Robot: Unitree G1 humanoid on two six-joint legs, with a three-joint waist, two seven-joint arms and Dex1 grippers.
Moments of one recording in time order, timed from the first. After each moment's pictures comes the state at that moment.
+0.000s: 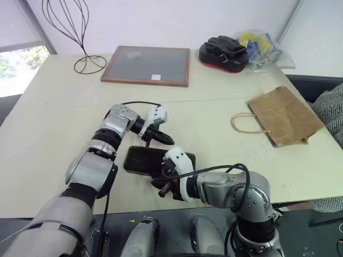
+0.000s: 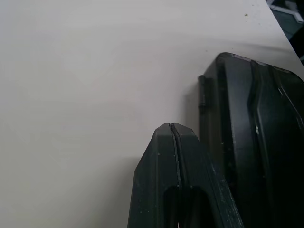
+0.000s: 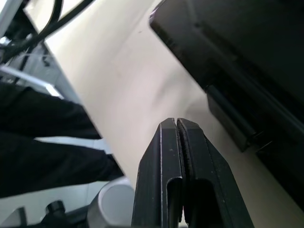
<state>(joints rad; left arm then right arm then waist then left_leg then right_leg) -1.09 0.29 -0.29 1.16 0.01 0.00 -1.54 -0.31 -0.03 0.18 -0.59 0.83 1.60 -0.05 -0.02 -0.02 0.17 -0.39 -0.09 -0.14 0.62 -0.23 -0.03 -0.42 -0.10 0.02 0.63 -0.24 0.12</state>
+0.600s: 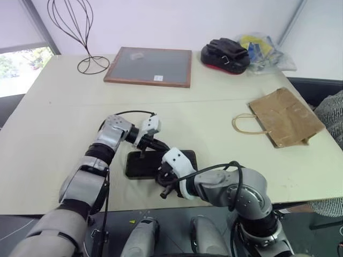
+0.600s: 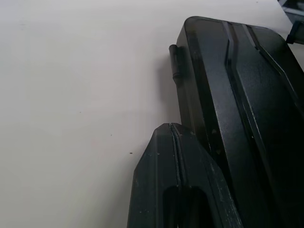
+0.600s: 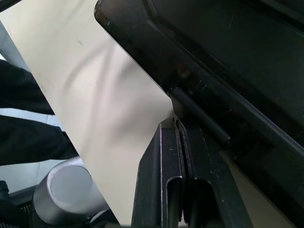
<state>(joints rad) -0.89 0.36 -0.25 0.88 0.01 0.00 -1.50 -0.39 -0.20 0.36 -0.59 0.73 1.53 -0.04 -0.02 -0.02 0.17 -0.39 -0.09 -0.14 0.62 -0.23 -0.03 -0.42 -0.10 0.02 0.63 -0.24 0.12</state>
